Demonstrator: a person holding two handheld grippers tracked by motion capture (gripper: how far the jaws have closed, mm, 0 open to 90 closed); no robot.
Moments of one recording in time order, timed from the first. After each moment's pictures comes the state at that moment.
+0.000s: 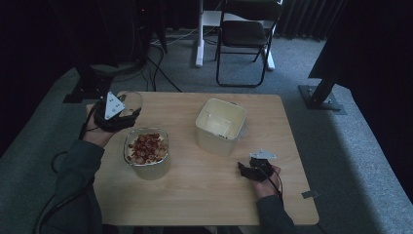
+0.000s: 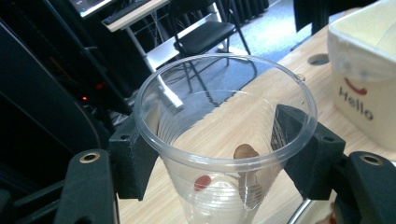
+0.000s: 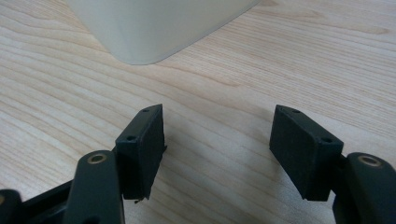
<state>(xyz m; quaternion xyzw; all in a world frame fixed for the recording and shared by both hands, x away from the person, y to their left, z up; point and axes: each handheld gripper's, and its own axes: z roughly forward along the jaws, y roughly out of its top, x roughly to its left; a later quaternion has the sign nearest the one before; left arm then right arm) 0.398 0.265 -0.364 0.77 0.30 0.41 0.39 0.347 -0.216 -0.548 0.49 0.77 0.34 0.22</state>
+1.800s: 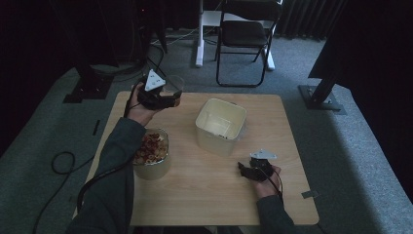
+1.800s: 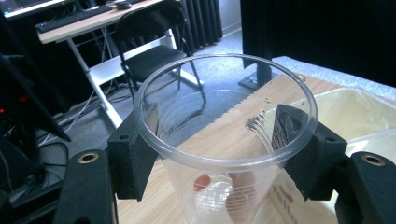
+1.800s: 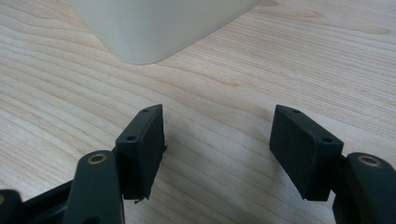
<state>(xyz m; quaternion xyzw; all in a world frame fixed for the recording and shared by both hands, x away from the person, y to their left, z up) 0.458 0.158 -0.336 0.77 0.30 0.32 0.47 0.346 -0.216 -0.549 0.49 0.77 0.35 0.22</state>
